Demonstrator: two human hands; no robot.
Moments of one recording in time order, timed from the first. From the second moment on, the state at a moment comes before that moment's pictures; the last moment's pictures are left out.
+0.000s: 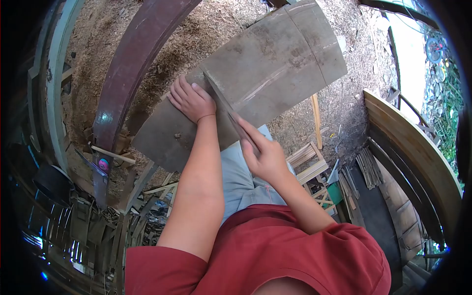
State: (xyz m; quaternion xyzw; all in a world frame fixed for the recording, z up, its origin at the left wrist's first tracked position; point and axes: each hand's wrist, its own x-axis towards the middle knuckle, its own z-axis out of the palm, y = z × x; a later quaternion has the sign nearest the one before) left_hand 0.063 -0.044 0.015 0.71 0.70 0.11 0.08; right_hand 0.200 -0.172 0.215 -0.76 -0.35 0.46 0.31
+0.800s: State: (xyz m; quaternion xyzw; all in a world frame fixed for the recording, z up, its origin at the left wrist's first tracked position) left_hand 0.065 -0.044 0.017 0.71 0.69 0.12 0.07; right_hand 0.209 -0.186 0.225 -0.74 -0.34 0.48 0.32
